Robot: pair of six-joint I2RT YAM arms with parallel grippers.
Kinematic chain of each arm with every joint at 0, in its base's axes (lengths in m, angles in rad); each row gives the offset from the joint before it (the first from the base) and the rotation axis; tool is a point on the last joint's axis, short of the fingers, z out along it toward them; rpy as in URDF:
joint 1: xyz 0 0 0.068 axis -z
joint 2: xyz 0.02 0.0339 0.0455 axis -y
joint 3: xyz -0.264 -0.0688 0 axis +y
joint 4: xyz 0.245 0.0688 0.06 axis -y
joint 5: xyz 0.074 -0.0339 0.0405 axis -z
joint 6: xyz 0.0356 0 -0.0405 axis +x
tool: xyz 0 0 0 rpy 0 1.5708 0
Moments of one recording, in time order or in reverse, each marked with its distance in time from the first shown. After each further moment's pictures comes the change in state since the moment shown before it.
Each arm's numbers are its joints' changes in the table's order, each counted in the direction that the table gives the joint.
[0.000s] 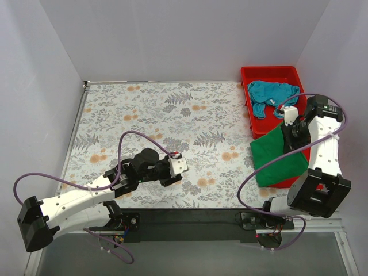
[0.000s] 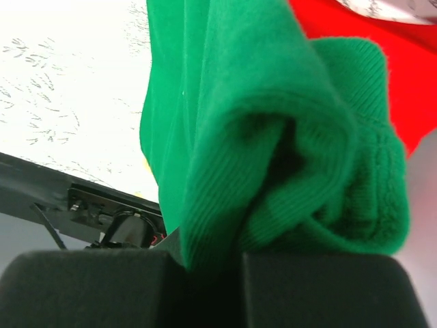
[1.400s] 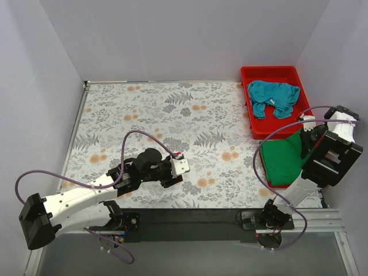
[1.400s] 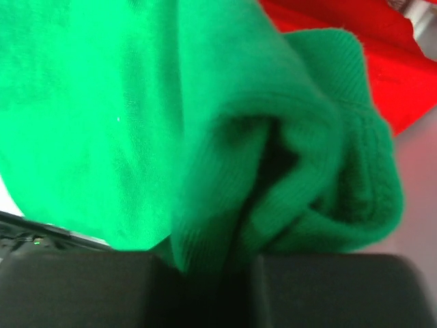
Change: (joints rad) left arm 0.000 -0.037 -0.001 -0.018 0.006 0.003; right arm 0.304 -0.396 -0.067 0.161 0.004 -0.247
